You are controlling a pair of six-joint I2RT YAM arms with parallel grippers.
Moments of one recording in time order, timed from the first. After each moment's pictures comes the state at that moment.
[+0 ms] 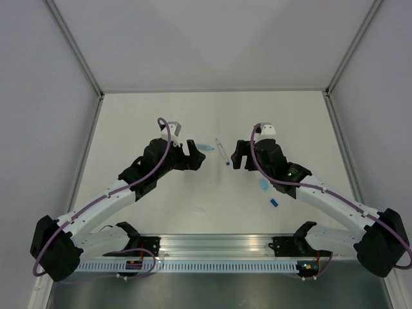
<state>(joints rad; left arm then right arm) -0.67 1.07 0.75 -0.07 -0.05 -0.48 0.69 1.11 0.77 -0.19 0.27 0.51</state>
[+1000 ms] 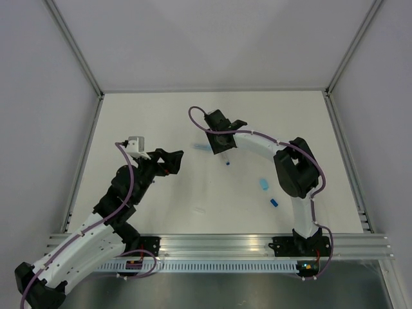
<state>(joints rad) -0.67 0.60 0.51 0.04 -0.29 -0.50 0.68 2.04 1.57 -0.55 0.19 0.23</state>
